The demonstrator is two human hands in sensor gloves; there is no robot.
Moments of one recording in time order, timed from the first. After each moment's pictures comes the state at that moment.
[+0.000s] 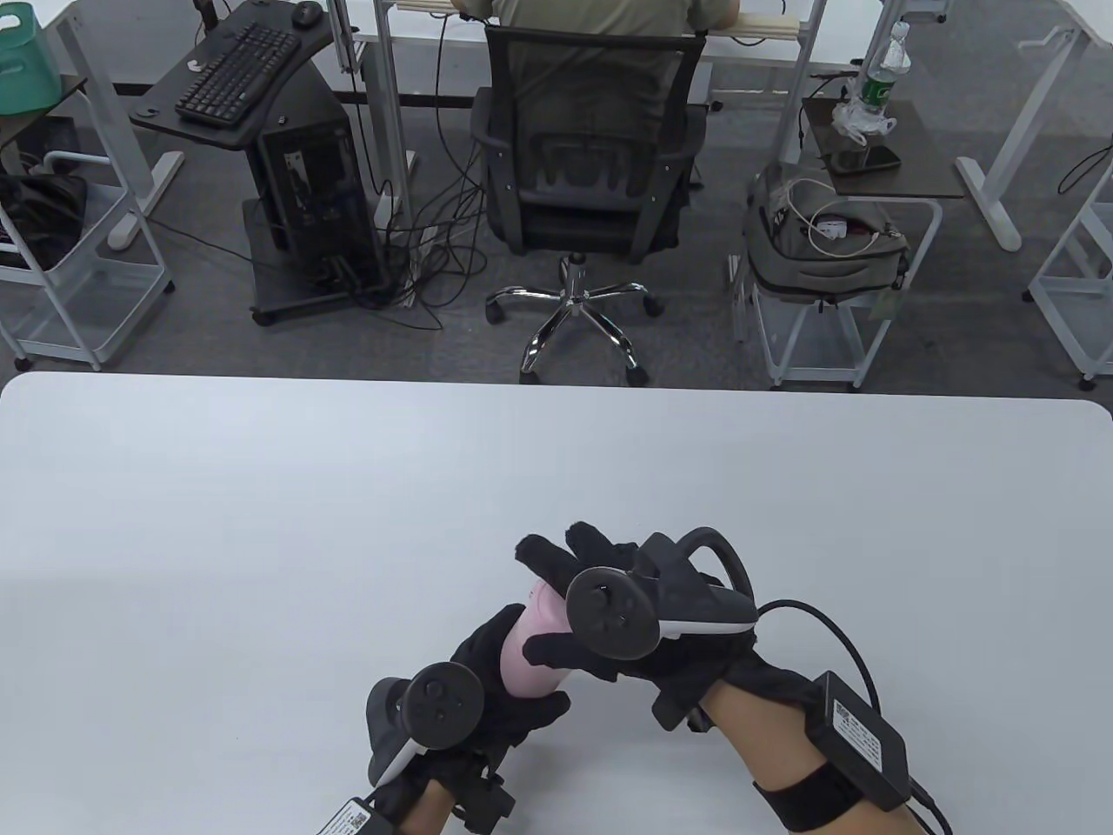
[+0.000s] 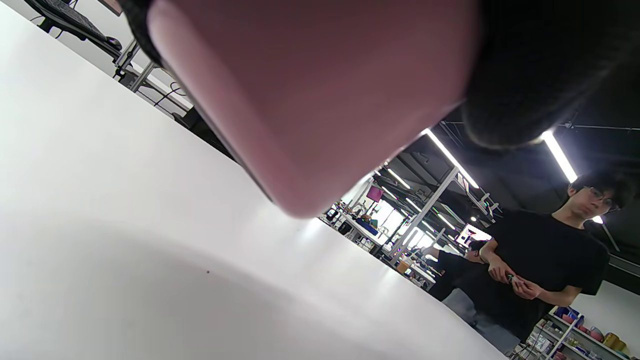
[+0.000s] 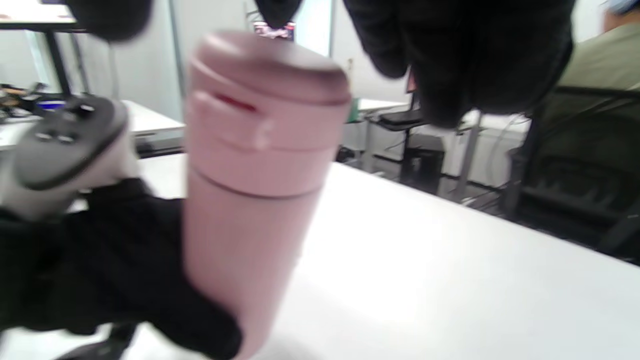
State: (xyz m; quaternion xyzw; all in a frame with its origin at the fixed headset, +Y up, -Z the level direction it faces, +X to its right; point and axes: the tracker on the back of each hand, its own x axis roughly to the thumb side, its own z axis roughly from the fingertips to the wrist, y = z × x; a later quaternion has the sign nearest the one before) left_hand -0.124 -0.740 -0.273 0.05 -0.13 0.32 0.94; right_hand 0.052 -0.551 -0.294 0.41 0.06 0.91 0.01
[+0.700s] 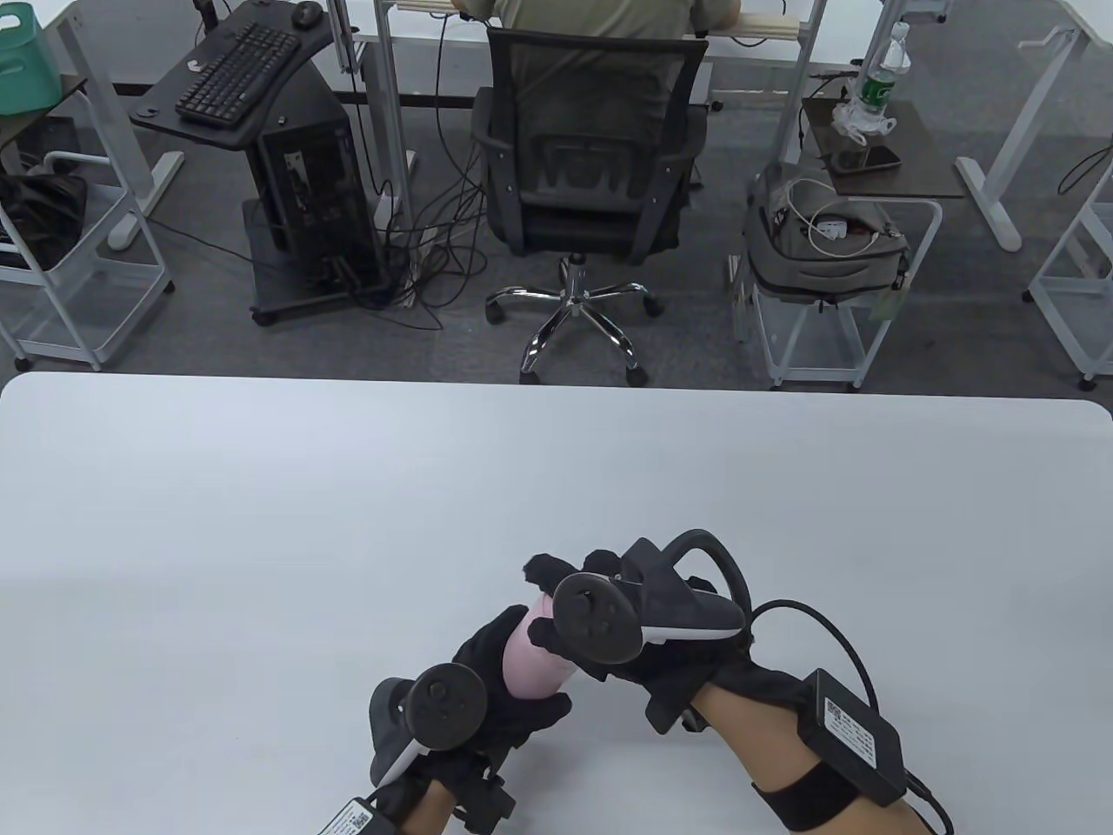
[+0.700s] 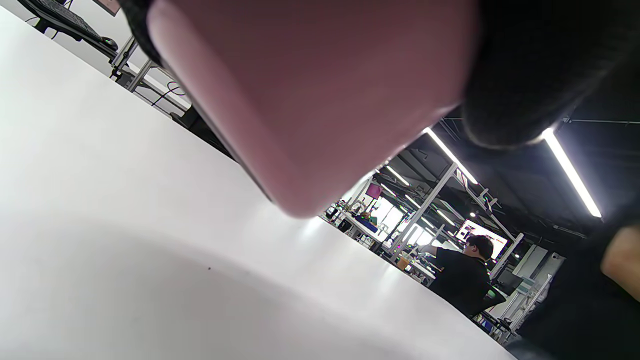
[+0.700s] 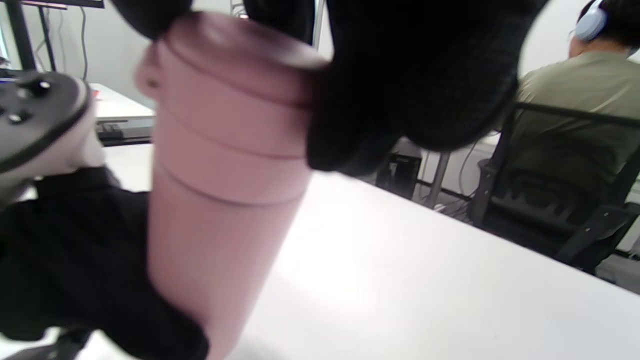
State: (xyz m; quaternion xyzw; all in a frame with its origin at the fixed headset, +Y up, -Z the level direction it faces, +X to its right) left_hand -0.123 -0.740 -0.273 0.05 -0.14 0.31 0.94; right_hand 0.044 -0.558 -0.294 0.36 0.02 0.93 -0.04
